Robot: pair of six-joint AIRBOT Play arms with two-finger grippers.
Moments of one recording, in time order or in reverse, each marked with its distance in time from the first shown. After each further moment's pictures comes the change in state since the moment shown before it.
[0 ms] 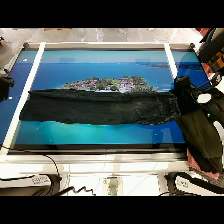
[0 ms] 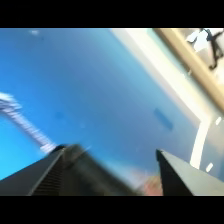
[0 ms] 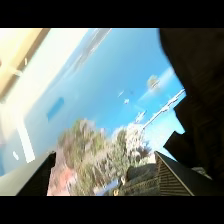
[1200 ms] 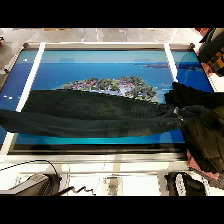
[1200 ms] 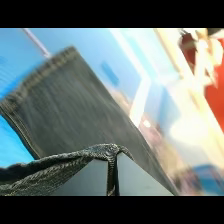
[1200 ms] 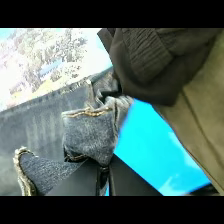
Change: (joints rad) left arm 0.494 0.261 -0.251 -0.055 -0.653 0.068; right arm -0.253 0.773 -0.196 -0.301 0.810 0.036
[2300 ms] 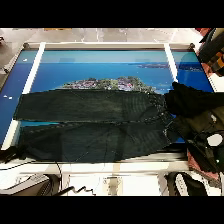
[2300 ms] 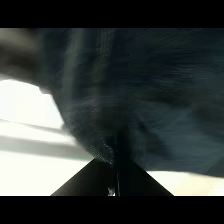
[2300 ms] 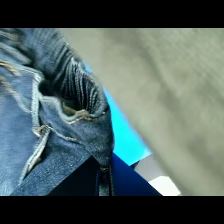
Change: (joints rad) left arm -0.038 -0.043 -0.153 0.909 -0.159 0.119; right arm 0.000 -0.119 -0.352 -0.052 -0.151 -0.049
